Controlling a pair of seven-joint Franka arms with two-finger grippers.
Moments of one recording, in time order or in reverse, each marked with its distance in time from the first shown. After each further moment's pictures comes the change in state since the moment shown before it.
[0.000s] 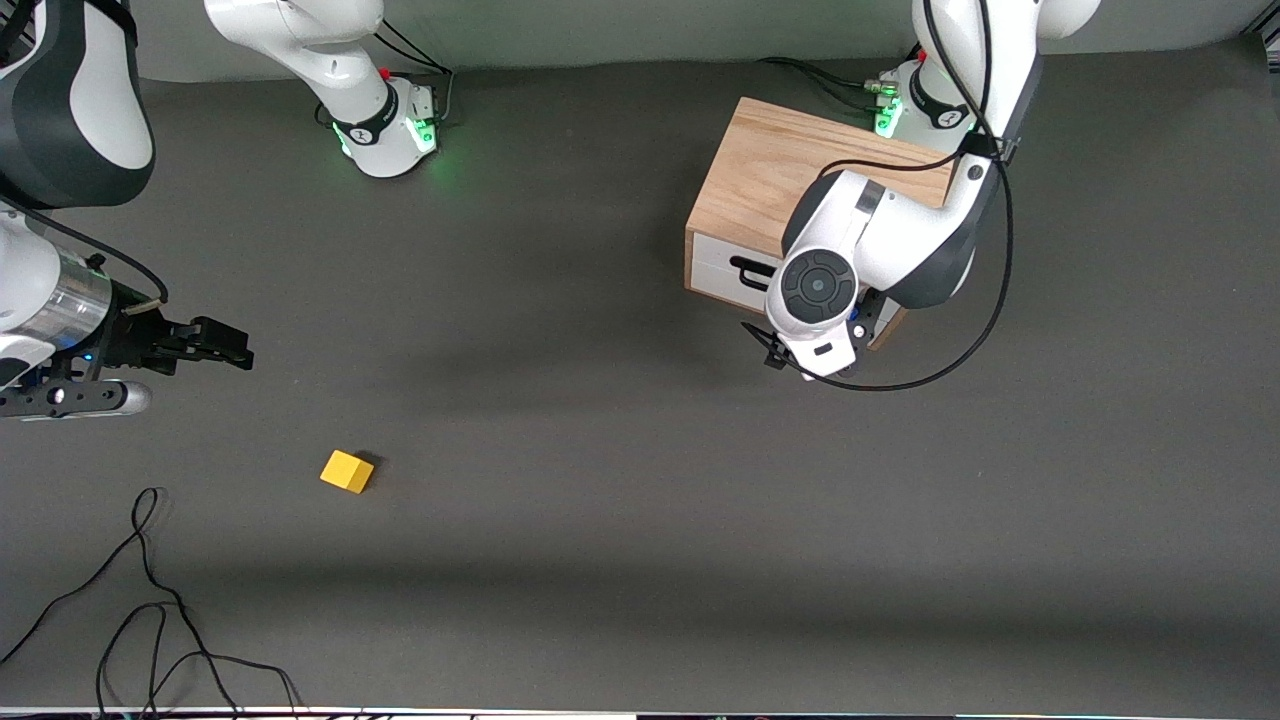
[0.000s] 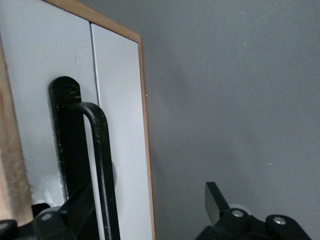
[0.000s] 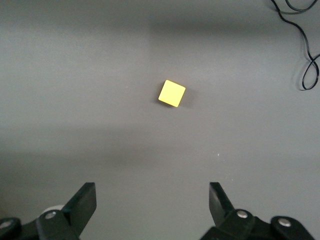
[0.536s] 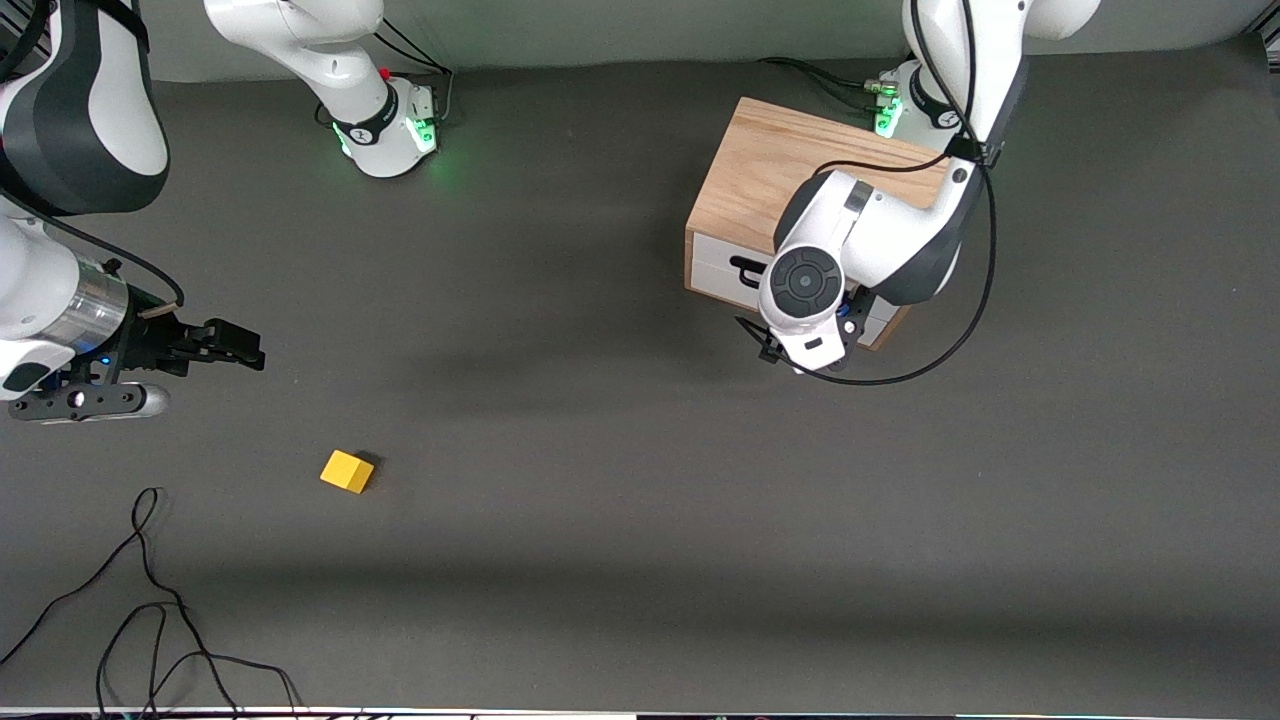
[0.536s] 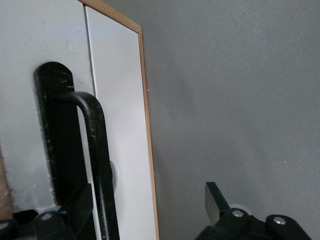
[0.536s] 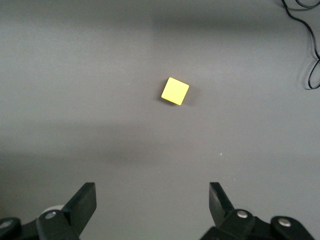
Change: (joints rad) left arm -0.021 0.001 -0.002 -0.044 0.000 0.046 0.000; right arm 0.008 0.010 0.000 -0.010 0.000 0.004 0.000
